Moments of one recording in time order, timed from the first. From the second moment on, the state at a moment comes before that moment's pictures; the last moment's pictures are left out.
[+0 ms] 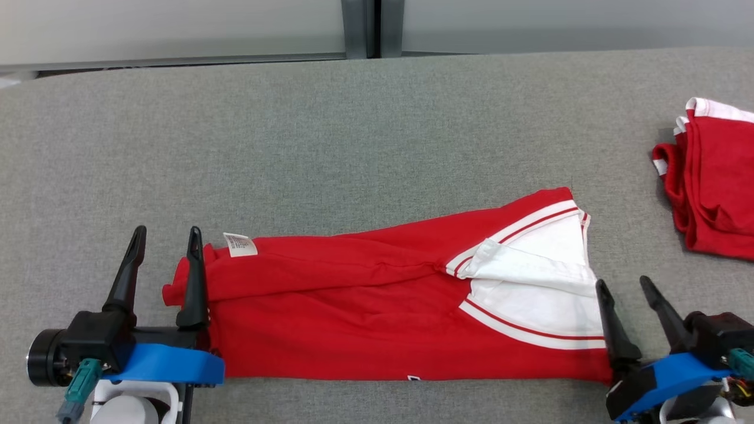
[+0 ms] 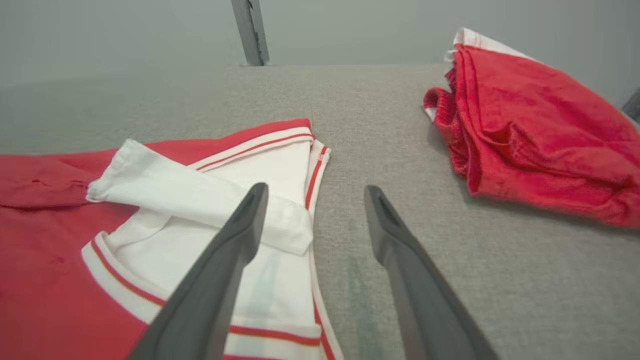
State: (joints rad) left arm -0.12 0.43 -0.38 0.00 -0.48 0.23 -0.26; right arm 0.01 -0.12 -0.06 0.03 0.18 0.13 -0.01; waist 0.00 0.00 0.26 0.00
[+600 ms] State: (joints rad) left arm -0.16 0.38 -0.33 0.04 -0.43 0.18 -0.26; right arm -0.17 -0.17 0.11 0.37 0.33 0.13 -0.01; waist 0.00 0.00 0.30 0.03
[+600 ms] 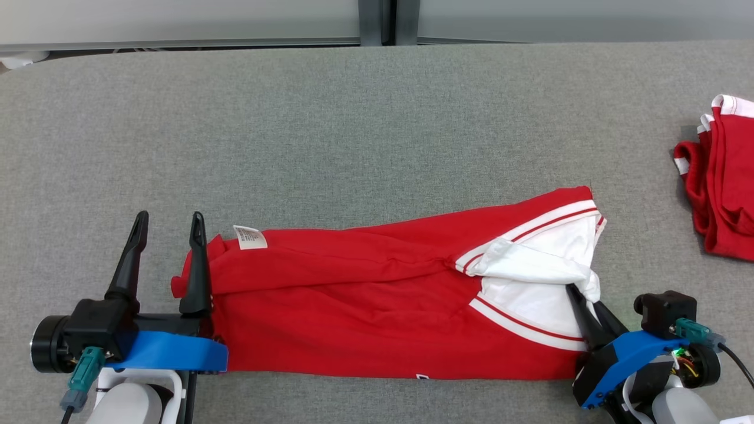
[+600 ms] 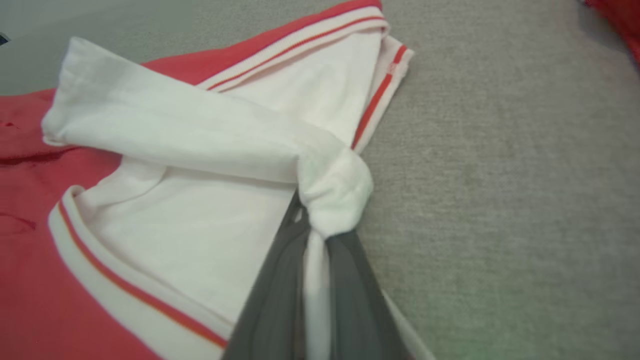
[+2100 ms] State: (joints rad) left arm -0.17 0.28 -0.31 0.08 -0.38 0.09 -0.26; right arm -0.46 -0.05 0.65 0.27 0.52 0.13 0.10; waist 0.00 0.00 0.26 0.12
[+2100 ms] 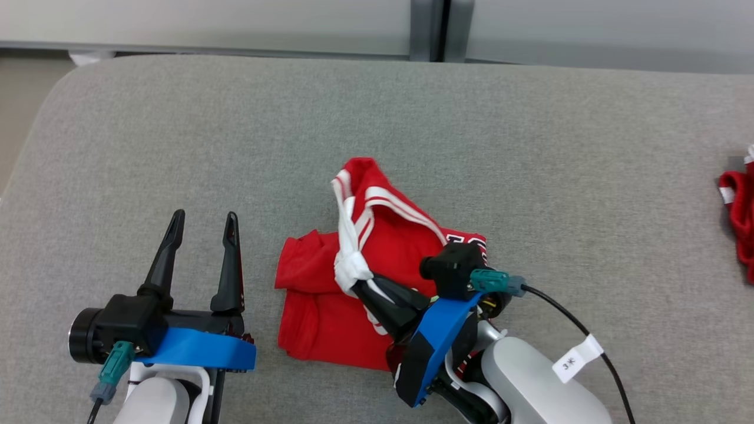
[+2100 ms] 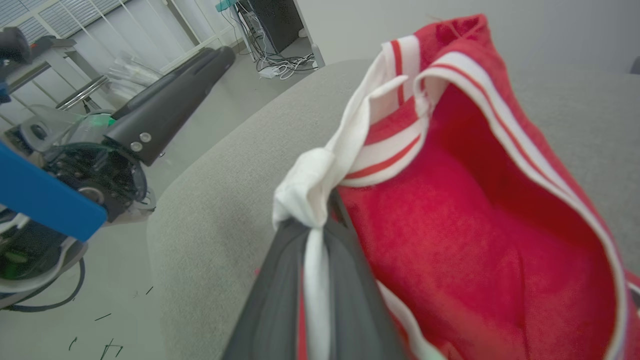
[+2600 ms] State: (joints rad) left arm -0.19 0.24 -0.26 0.12 -0.34 0.06 -0.26; right arm -0.61 -0.05 0.85 0.36 0.61 0.13 -0.16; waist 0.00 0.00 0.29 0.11
